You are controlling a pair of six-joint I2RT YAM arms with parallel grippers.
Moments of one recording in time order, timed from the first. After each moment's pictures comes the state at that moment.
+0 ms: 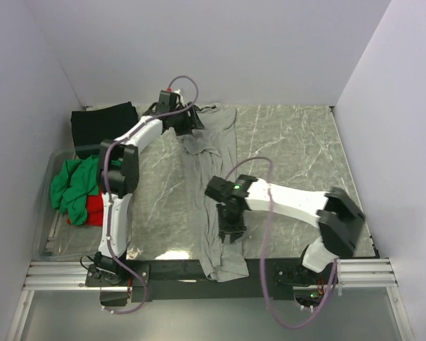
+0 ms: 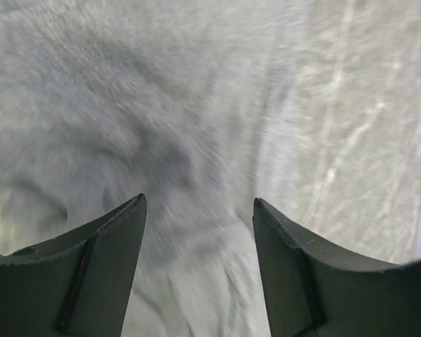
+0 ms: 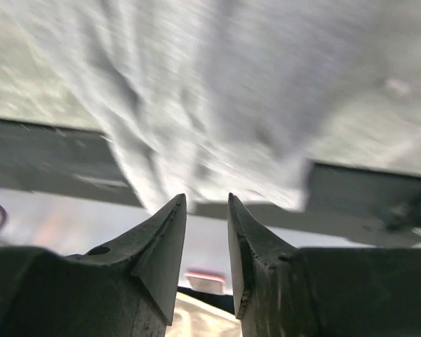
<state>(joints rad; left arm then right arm) -0.29 2.31 1.90 -0.31 0.35 -0.57 1.01 1.64 1.15 -0.99 -0.16 1.00</state>
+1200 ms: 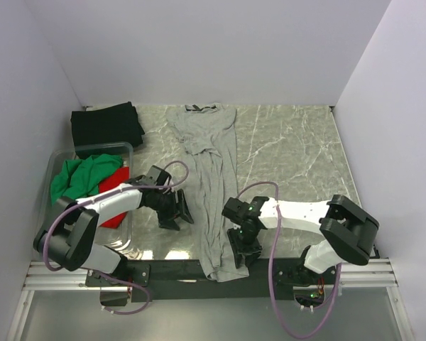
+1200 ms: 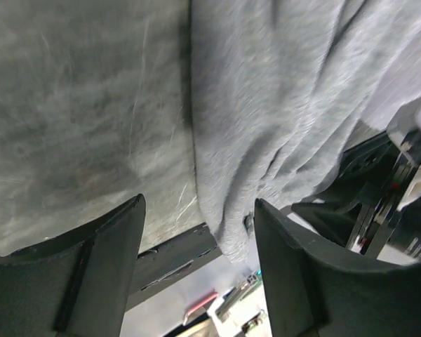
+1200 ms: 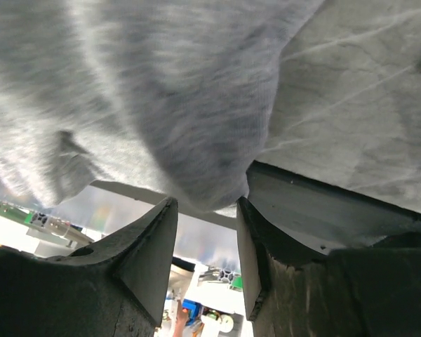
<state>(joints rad) -0.48 1.42 0.68 -0.48 0.50 -0.76 1.01 1.48 0.74 -0.80 -0.36 0.80</state>
